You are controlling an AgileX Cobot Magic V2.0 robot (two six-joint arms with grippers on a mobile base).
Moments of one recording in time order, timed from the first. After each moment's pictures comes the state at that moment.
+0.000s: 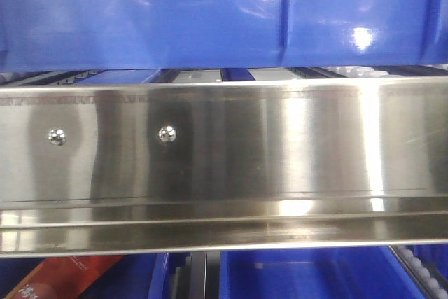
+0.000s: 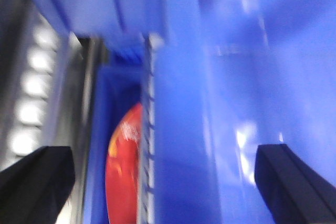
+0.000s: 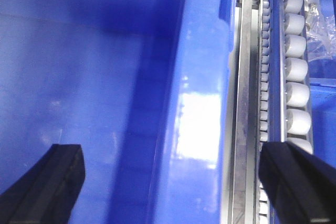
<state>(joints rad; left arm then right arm) 0.07 1.62 -1.79 0.00 1.23 -0.02 0.35 1.70 -1.90 -0.03 1.23 0.08</state>
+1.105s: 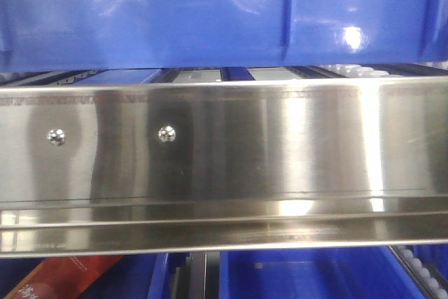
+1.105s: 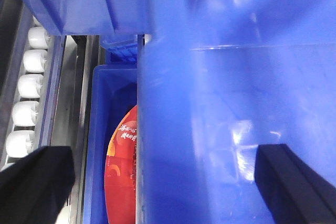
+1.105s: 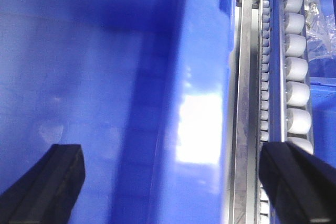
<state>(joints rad) 0.07 1.62 -1.82 0.00 1.23 -0.01 0.35 1.70 -1.90 -0.03 1.23 0.09</state>
